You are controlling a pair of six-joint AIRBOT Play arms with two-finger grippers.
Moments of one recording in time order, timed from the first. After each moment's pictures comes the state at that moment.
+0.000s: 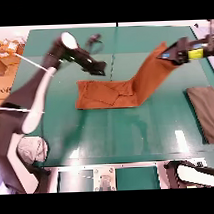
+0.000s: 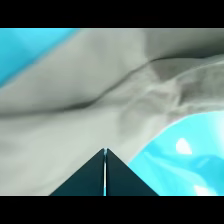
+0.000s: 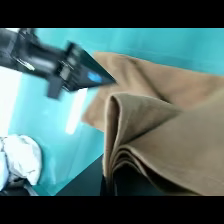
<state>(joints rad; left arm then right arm) -0.34 -1.93 2.09 0.99 -1.38 -1.41 -0.15 -1.31 1.52 -0.65 1.46 1.31</state>
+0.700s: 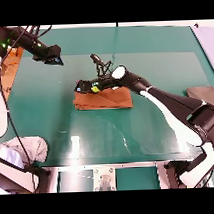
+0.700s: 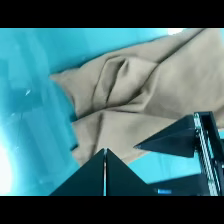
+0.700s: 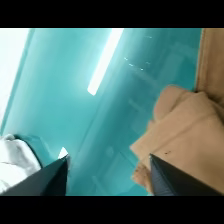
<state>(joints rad) -0.05 -1.76 2.06 1.12 -1.59 -1.43 0.58 -1.81 1.54 -0.58 0.78 1.30</state>
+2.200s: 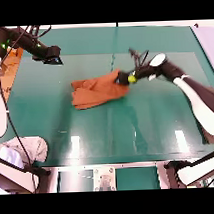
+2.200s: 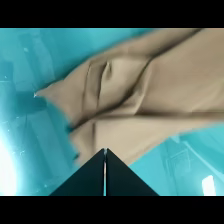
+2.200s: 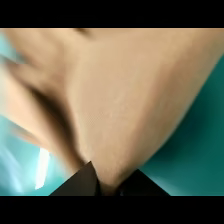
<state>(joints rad) -0.04 -1.75 2.05 1.12 -1.56 -1.41 0.19 -1.69 1.49 -0.71 1.06 1.28</state>
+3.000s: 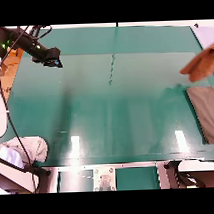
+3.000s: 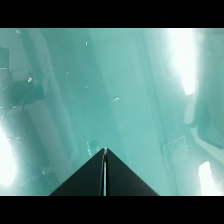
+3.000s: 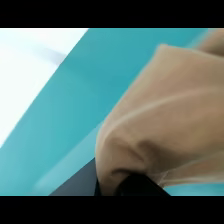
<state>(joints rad) -0.04 -1.75 2.05 1.12 -1.61 -1.41 -0.75 -1.50 1.93 -0.86 1.26 1.80</state>
